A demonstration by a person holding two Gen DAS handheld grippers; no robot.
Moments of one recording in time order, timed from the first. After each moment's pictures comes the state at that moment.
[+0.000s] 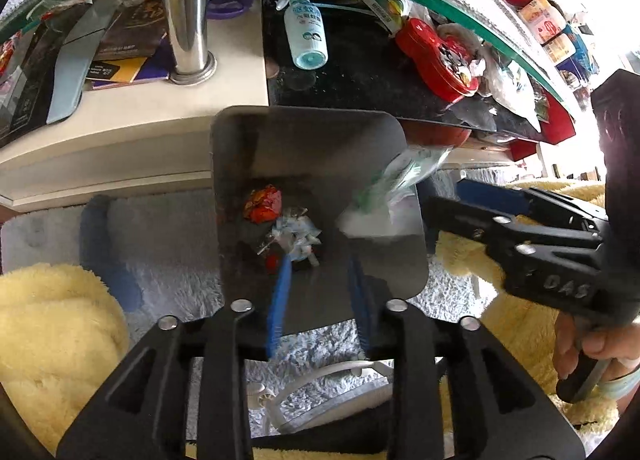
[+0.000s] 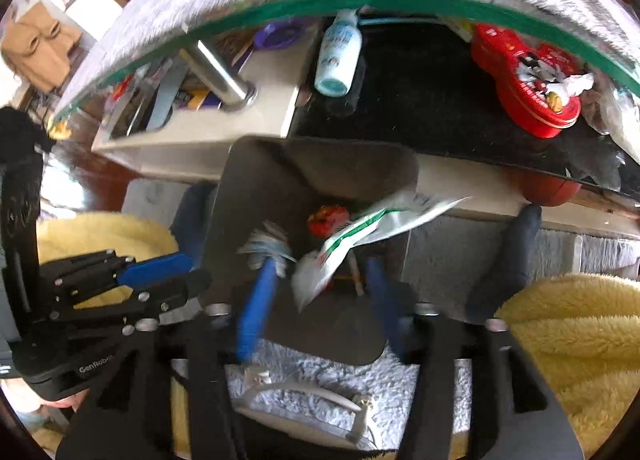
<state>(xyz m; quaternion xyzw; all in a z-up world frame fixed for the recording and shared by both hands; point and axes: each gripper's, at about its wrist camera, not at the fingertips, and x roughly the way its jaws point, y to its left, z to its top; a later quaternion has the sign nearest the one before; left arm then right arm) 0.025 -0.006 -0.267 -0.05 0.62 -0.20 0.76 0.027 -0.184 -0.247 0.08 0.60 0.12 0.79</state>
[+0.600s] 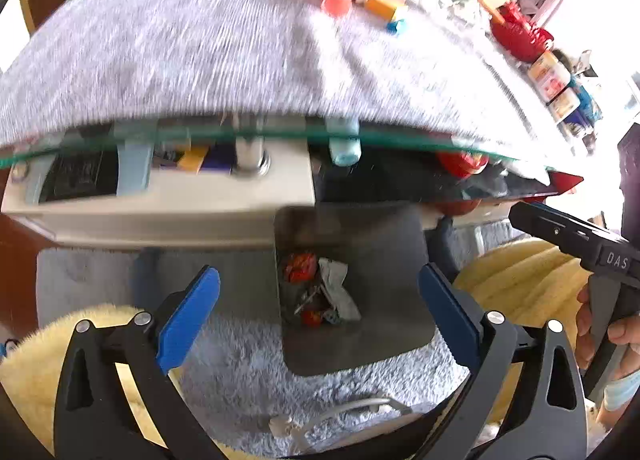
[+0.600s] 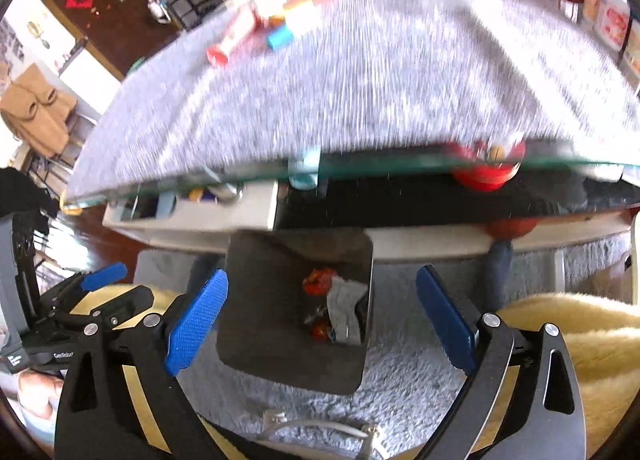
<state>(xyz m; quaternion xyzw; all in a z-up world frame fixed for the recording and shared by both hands) 0.054 0.028 -0.189 -0.04 0.54 -0.16 0.82 0.049 -0.230 -0.172 0.13 0.53 0.08 0.84</state>
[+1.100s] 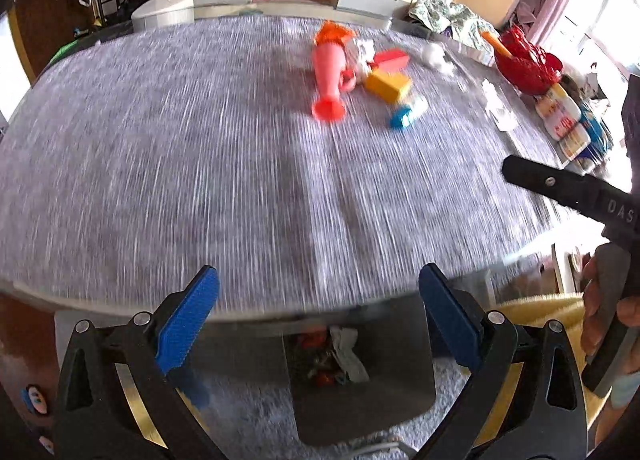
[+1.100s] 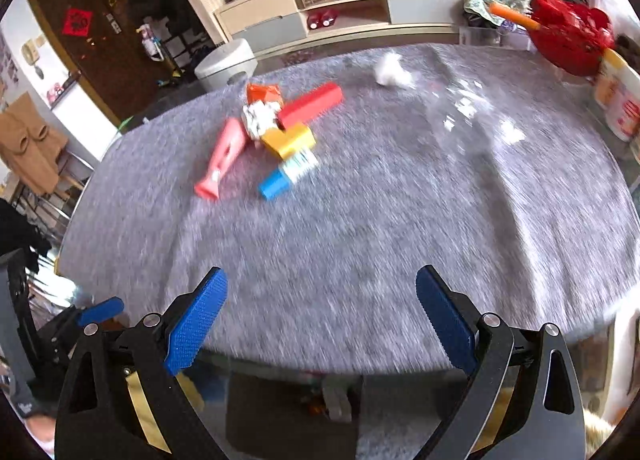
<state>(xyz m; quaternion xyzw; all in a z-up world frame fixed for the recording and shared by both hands) 0.153 -0.001 -0.149 -0.01 0.51 -0.15 0.85 0.168 -0.231 -0.135 0.13 0.48 0.06 0.87</state>
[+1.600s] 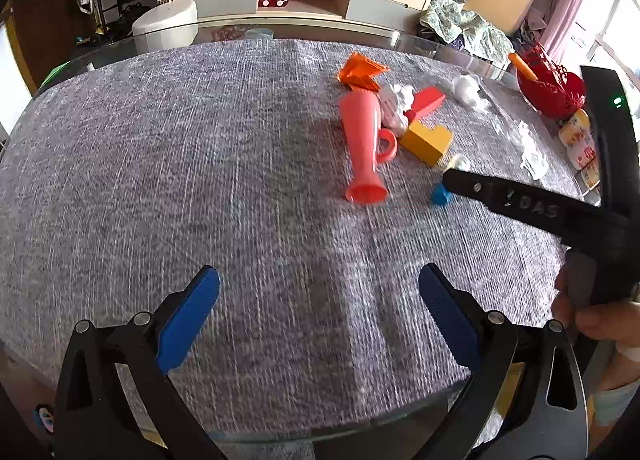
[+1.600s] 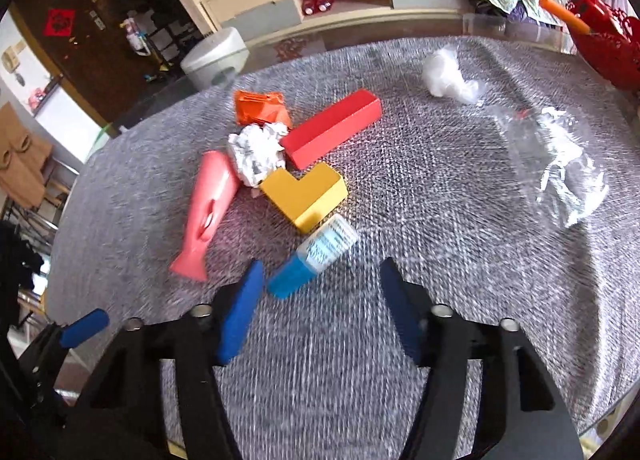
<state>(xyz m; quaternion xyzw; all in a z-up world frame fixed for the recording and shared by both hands) 0.222 0.005 -0.150 -0.01 0.50 -0.14 0.85 0.259 -0.205 -0.168 0.14 0.51 0.04 0.85</state>
